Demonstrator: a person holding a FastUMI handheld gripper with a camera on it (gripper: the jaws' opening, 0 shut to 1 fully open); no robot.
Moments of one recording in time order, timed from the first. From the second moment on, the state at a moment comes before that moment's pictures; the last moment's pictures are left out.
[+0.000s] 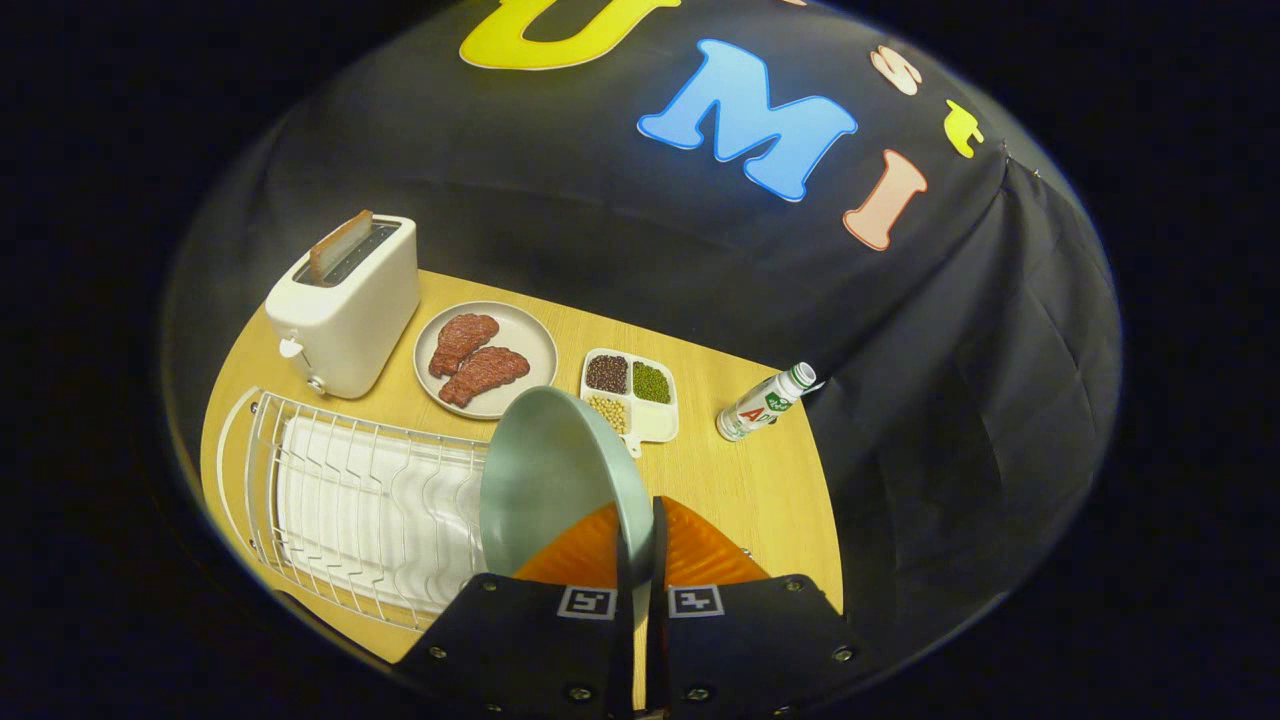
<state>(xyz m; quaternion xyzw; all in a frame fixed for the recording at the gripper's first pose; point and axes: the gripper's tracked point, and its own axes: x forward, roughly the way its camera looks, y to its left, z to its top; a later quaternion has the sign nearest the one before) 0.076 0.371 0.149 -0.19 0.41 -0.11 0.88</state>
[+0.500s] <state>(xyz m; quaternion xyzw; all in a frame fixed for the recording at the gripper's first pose) 0.038 0.316 0.177 -0.10 0.42 -0.08 0.90</state>
